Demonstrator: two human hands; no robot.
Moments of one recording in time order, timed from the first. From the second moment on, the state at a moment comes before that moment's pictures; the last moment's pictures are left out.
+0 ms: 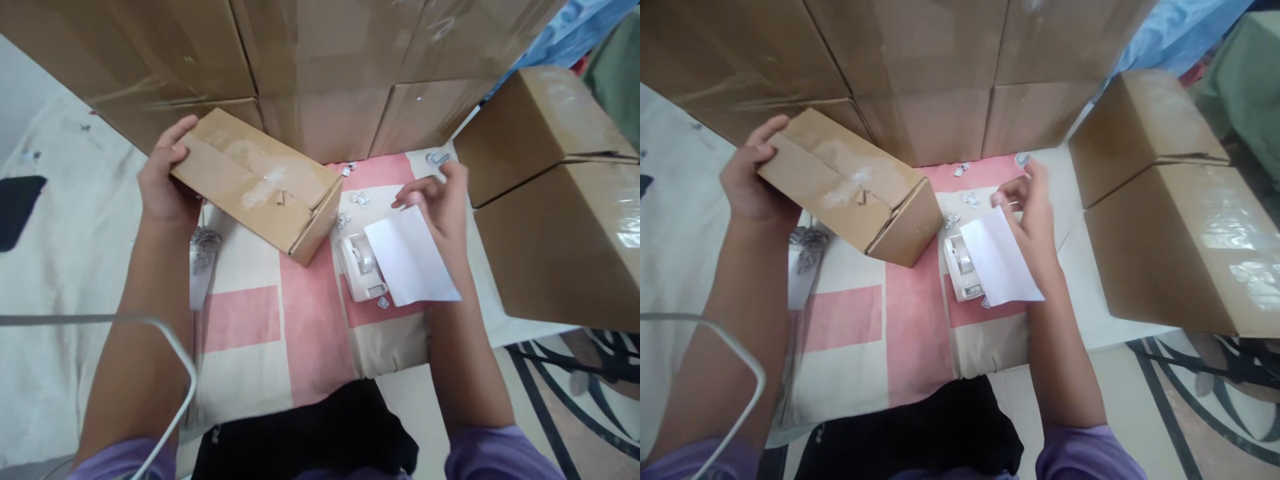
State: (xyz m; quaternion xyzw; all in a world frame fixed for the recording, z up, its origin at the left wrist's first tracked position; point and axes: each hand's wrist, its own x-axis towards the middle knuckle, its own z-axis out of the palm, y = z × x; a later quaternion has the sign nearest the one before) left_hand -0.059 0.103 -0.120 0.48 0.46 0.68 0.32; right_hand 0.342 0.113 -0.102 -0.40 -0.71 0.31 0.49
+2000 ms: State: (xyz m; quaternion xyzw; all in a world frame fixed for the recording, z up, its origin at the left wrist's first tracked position) left_hand 0.021 0.057 -0.167 0.65 0.65 0.35 0.17; right_hand 0.541 -0.189 -0.076 -0.66 -0.48 -0.24 0.53
